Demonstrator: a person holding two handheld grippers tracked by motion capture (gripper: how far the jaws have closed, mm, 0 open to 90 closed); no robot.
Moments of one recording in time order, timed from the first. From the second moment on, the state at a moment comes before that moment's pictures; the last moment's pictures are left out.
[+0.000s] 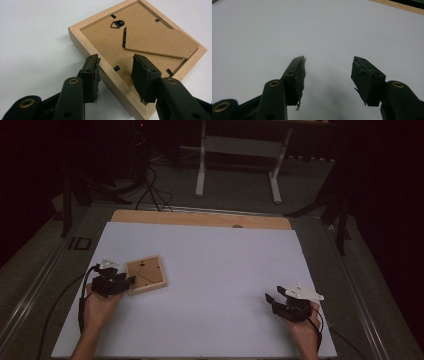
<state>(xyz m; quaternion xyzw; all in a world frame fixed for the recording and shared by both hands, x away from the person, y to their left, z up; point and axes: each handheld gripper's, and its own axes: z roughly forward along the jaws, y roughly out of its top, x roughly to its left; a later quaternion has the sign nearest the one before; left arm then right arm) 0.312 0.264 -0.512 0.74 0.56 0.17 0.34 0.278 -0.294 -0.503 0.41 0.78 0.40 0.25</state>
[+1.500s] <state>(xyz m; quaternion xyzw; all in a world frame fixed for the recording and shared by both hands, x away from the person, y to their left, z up) 0.331 0.184 -0.509 0.81 0.44 0.15 0.35 0.280 -0.292 -0.504 0.40 0.79 0.40 0.25</state>
